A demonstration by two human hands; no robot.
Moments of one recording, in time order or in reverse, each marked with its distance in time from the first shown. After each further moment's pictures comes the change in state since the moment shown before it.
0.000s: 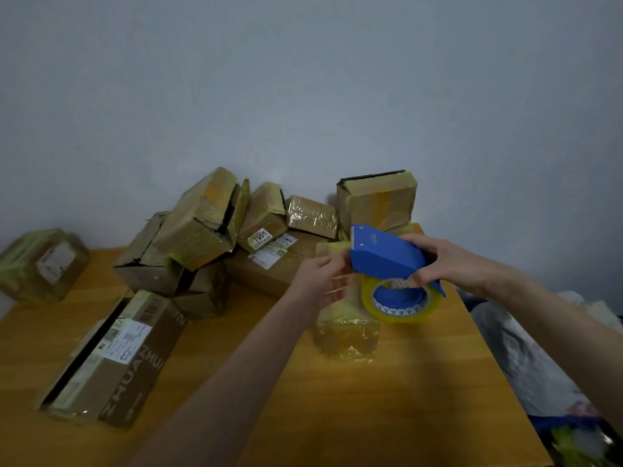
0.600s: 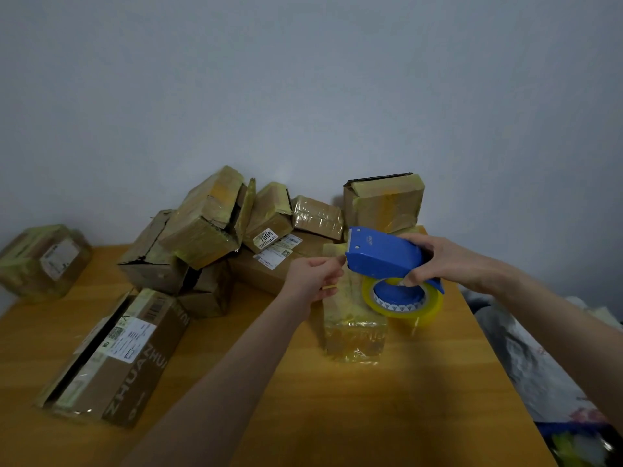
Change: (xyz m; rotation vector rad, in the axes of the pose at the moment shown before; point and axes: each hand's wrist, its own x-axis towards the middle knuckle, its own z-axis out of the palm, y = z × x) left_hand 0.011 0.001 -0.025 0.058 0.140 0.031; right_hand 0.019 -0.008 0.007 -0.074 -0.010 0.002
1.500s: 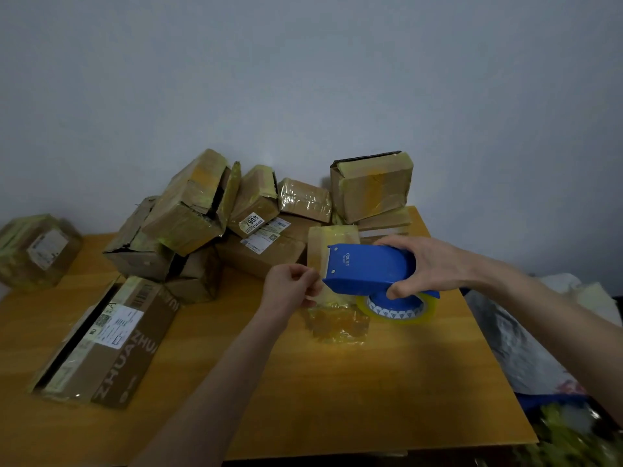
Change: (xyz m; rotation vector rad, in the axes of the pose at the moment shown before) left_hand -0.021 -0.033 -0.002 0.307 0.103 0.114; right_hand -0.022 0.004 0.010 -0.411 -0.059 -0.096
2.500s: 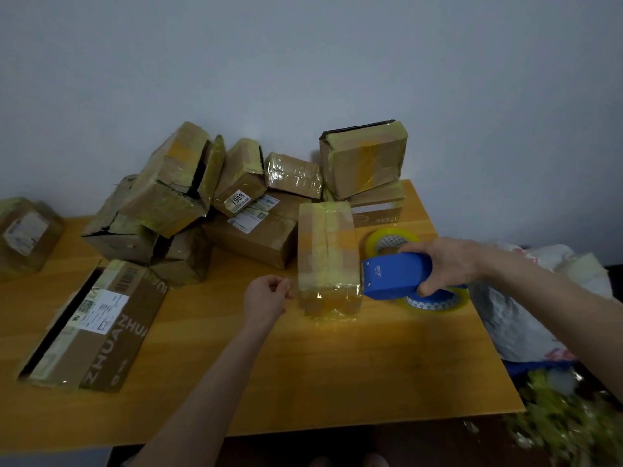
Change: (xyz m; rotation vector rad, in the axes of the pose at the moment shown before) left_hand 0.010 -0.073 0.005 0.289 0.156 -0.061; right_hand -0.005 0.068 0.006 -0.257 -0.241 0.313
